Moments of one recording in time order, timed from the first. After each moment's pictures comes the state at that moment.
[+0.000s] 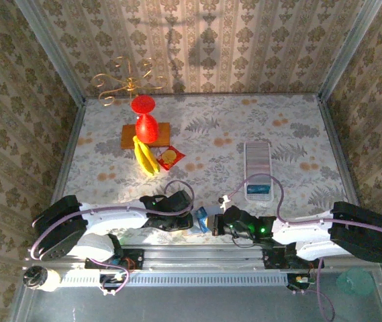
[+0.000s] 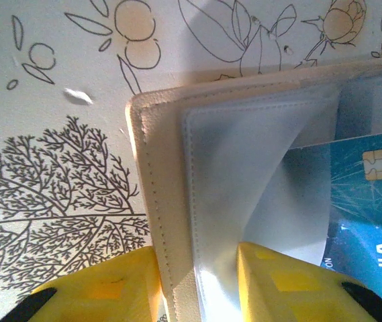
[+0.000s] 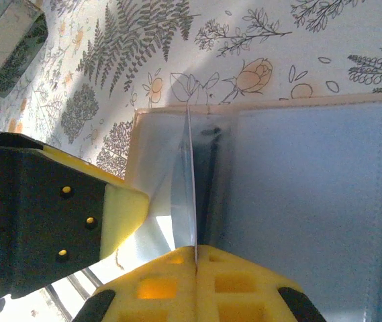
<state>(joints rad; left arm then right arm) -1.15 1.34 0.58 -0.38 0.06 -1.16 1.16 1.23 0.25 0.35 0.14 1.05</state>
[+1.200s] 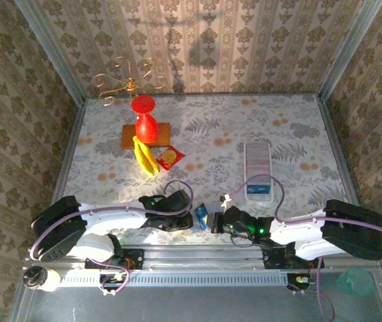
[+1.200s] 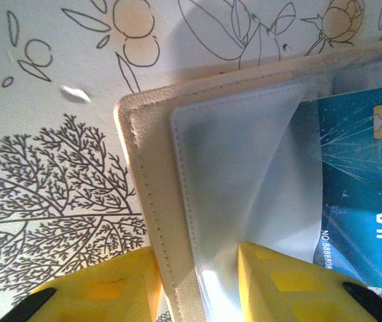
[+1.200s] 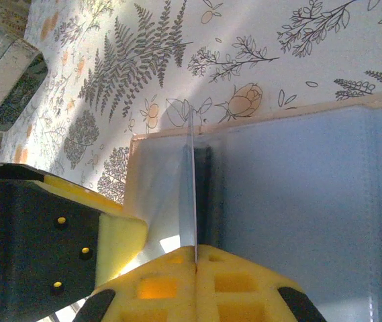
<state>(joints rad) -1.14 1.33 0.56 -0.37 0.08 -1.16 1.16 1.29 0.23 0.46 0.19 1.09</state>
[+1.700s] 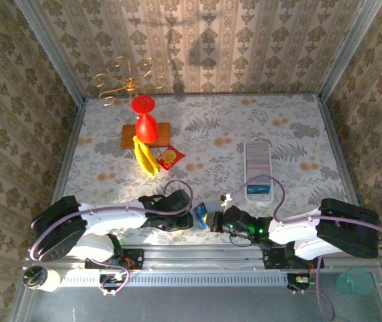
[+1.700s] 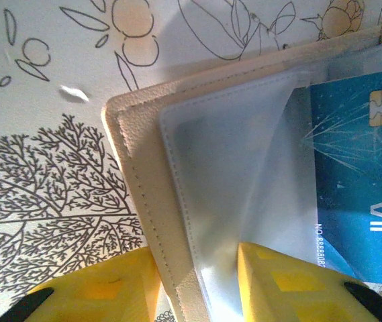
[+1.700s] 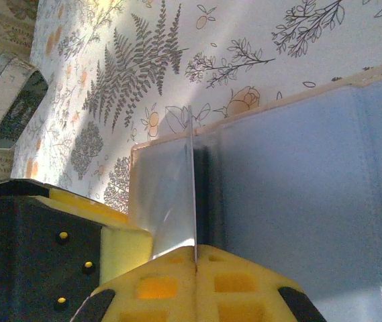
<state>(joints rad) -1.14 1.33 0.56 -0.36 0.09 -1.15 1.15 1.32 0.22 0.52 0.18 1.15</state>
